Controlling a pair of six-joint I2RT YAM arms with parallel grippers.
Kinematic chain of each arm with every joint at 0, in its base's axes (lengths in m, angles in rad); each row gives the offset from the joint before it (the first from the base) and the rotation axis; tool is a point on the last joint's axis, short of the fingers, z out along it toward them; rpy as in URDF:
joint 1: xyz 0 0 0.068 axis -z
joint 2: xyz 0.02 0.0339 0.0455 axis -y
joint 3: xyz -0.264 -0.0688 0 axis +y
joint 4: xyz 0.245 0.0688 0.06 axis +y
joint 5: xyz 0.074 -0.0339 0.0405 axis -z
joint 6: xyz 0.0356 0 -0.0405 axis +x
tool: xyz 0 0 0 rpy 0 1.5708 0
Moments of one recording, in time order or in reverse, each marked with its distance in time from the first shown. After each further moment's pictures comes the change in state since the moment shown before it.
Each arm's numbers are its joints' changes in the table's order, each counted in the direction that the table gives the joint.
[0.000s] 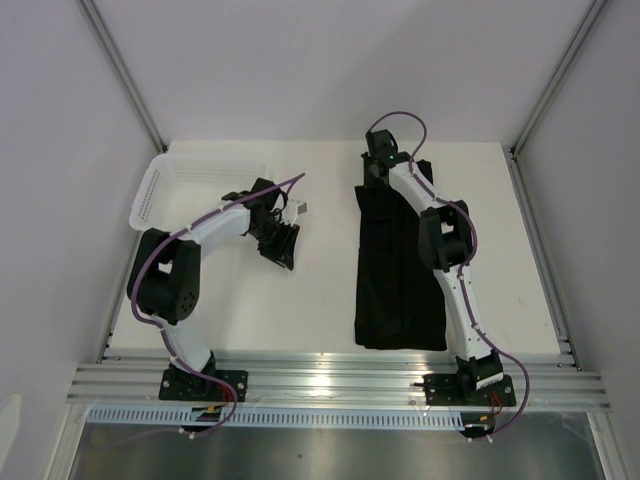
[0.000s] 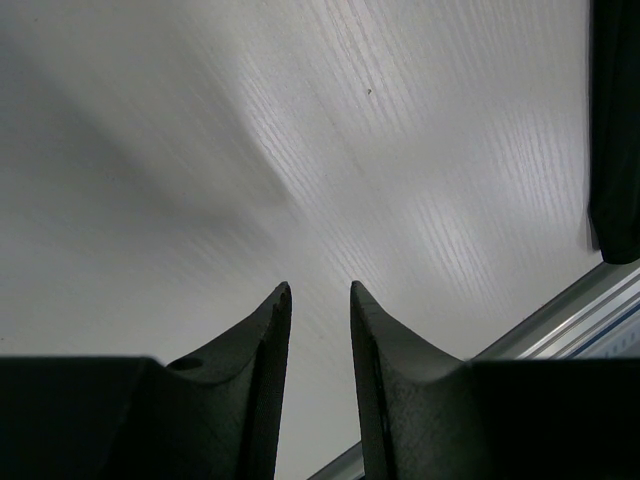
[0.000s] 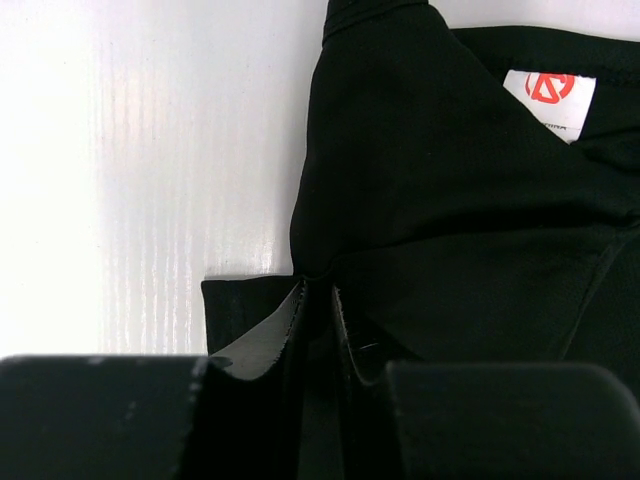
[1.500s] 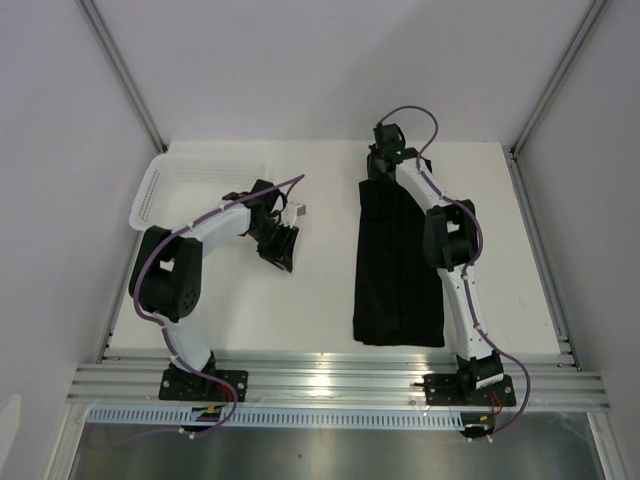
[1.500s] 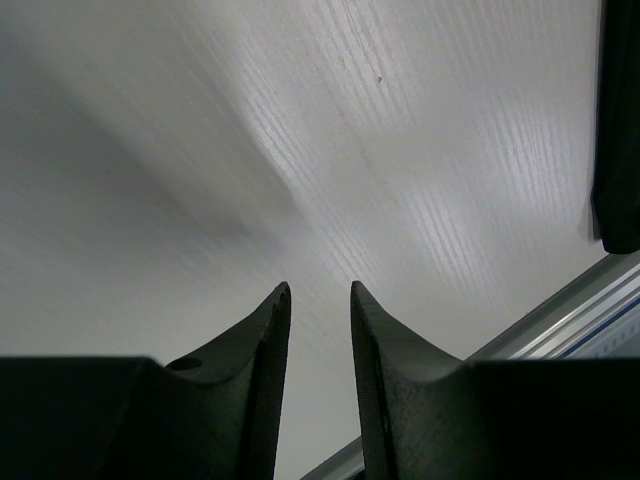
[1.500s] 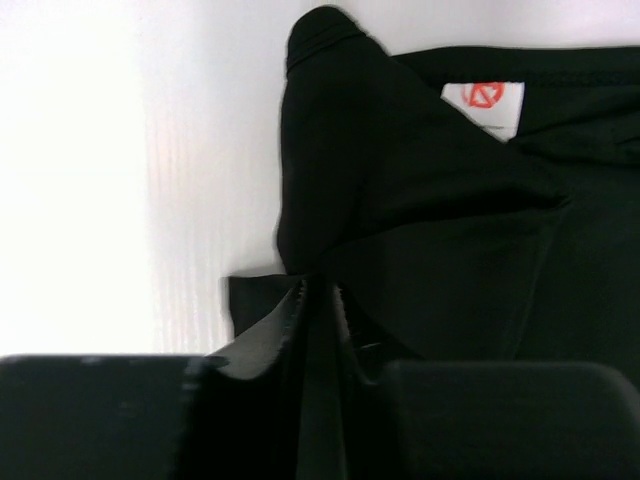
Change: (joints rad) left arm -0.008 -0.019 0.000 0.015 0.008 0.008; right arm 0.030 0.029 0.000 -0.028 -0.004 0.082
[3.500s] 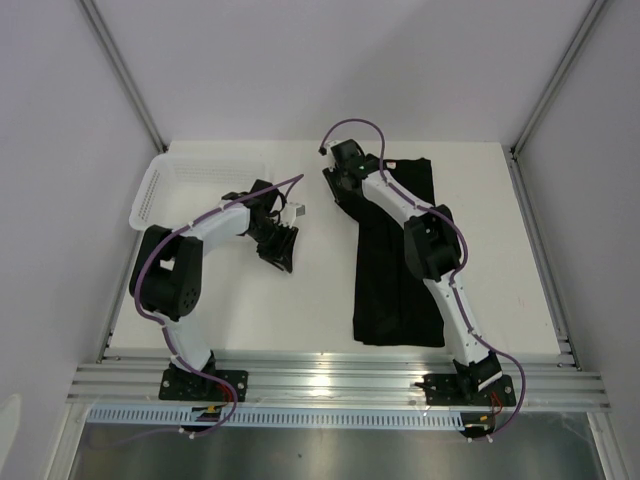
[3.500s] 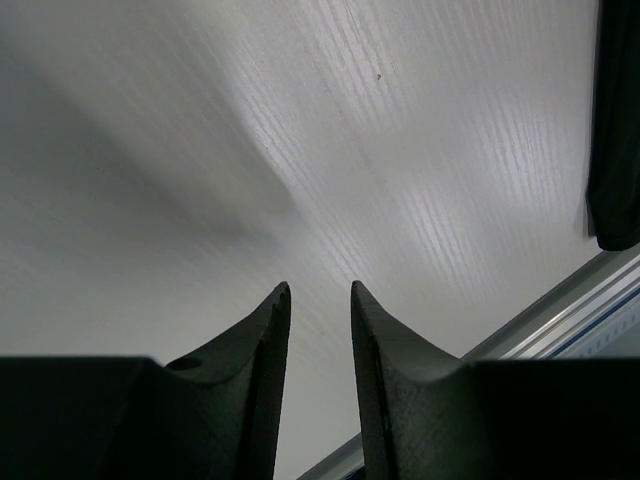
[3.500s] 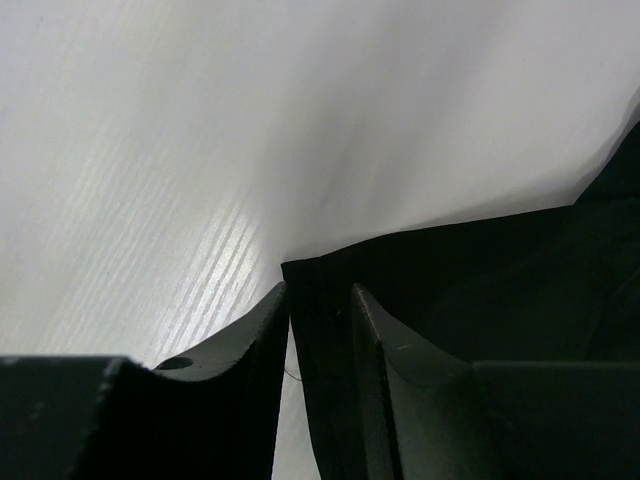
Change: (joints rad) left arm -0.008 -0.007 0.000 0.004 0.018 0.002; right arm -0.201 0.061 0.103 0.017 -0.066 -0.352
